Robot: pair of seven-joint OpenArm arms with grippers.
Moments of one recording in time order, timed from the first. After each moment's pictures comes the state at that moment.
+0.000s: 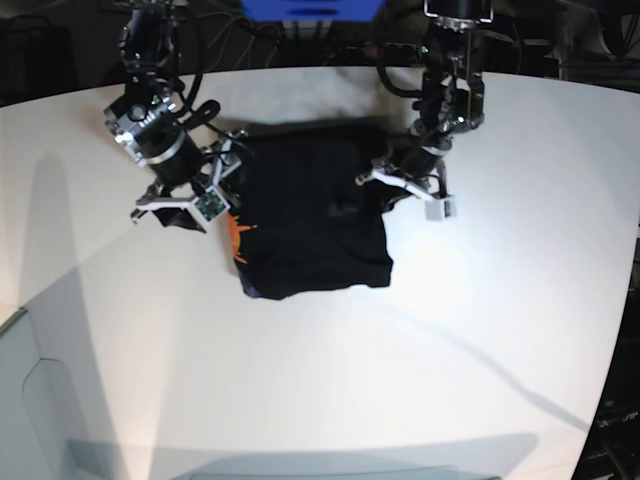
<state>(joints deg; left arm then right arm) 14.4 -5.0 -0.7 87.1 -40.5 -7.3 30.0 -17.6 0.4 5.2 114.1 -14.6 39.7 -34.5</state>
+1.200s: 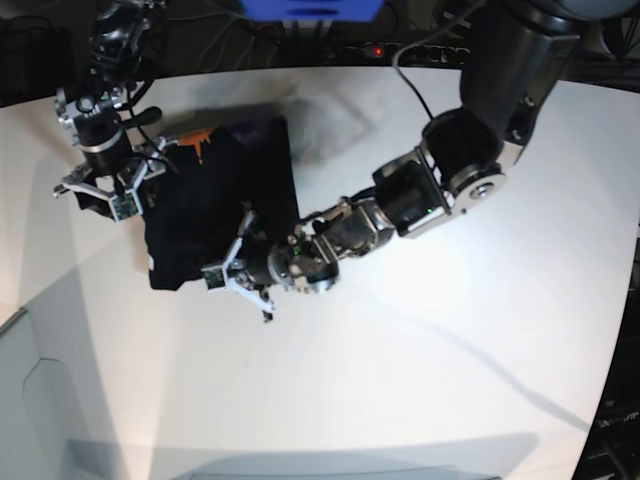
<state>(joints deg) -39.7 0.2 71.5 43.8 -17.2 -26.0 13.7 -18.3 -1.5 23.9 114.2 -15.0 39.7 -35.1</state>
